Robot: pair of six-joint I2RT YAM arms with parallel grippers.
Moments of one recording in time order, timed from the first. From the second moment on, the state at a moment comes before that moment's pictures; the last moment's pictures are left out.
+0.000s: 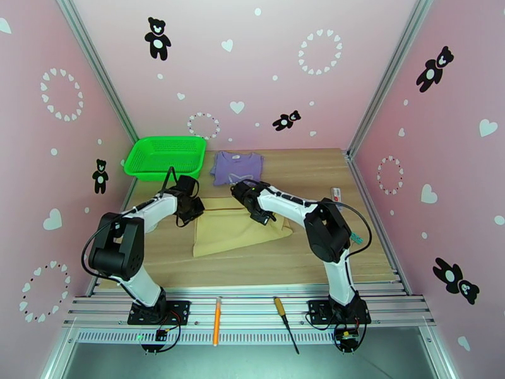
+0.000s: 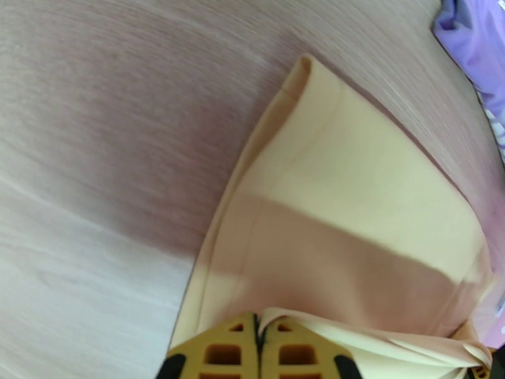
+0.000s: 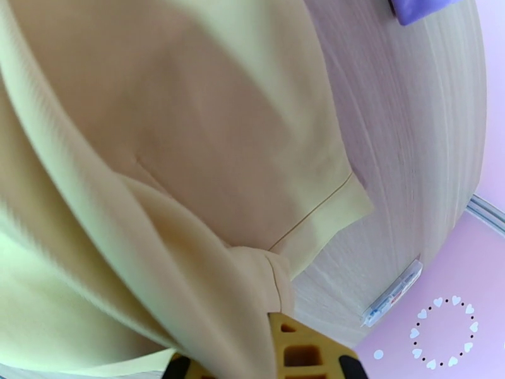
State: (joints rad) left arm -0.19 1.73 1.06 -0.56 0.06 -0.76; right arm 0.79 2.08 1.64 -1.08 0.53 -0.20
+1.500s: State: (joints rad) left arm -0.15 2.06 1.44 -0.70 -0.36 -0.75; right arm 0.50 2.21 1.88 -1.17 0.55 -0.25
